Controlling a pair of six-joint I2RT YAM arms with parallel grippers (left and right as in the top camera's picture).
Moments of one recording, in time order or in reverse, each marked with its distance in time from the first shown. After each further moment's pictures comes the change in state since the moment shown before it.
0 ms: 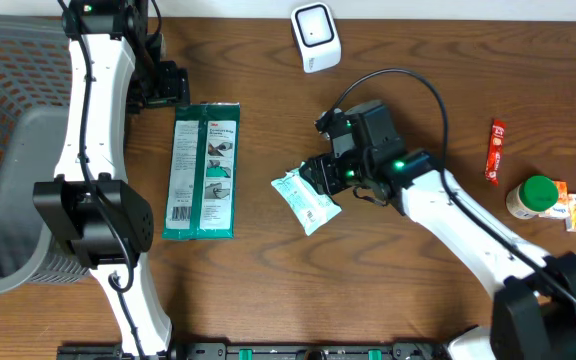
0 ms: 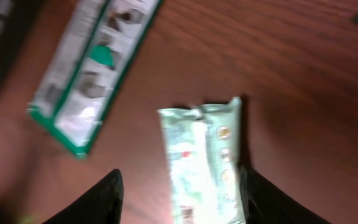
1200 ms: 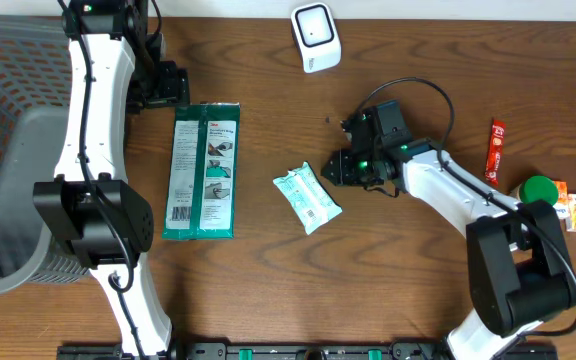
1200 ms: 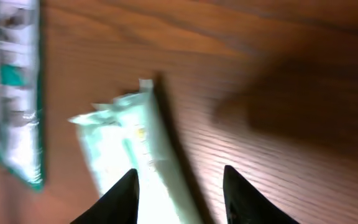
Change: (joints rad) left arm 0.000 0.000 0.000 0.000 0.000 0.000; right arm -0.142 0.187 0.000 0.030 -0.107 0.156
